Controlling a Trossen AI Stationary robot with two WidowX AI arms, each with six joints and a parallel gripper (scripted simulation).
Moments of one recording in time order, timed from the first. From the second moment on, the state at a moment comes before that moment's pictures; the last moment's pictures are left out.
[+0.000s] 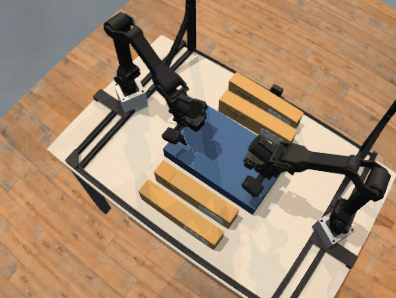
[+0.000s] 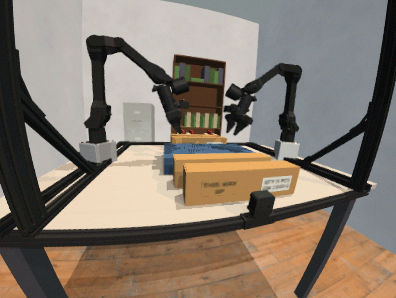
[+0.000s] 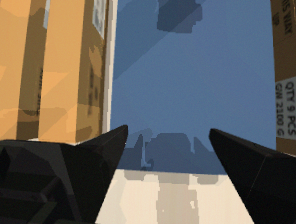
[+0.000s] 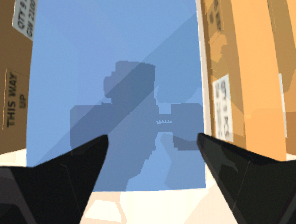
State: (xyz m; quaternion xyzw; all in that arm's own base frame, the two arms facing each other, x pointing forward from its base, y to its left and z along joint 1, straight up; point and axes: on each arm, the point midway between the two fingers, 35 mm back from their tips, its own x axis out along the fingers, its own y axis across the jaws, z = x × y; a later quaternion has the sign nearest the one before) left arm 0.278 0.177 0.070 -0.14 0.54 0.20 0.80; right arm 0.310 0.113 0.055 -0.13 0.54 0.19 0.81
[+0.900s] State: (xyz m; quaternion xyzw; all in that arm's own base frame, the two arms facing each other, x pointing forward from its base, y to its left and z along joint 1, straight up) left arm 0.187 0.349 0.072 -0.13 0.54 0.21 0.80; right arm 0.392 -0.060 0.058 -0.13 0.54 0.19 0.81
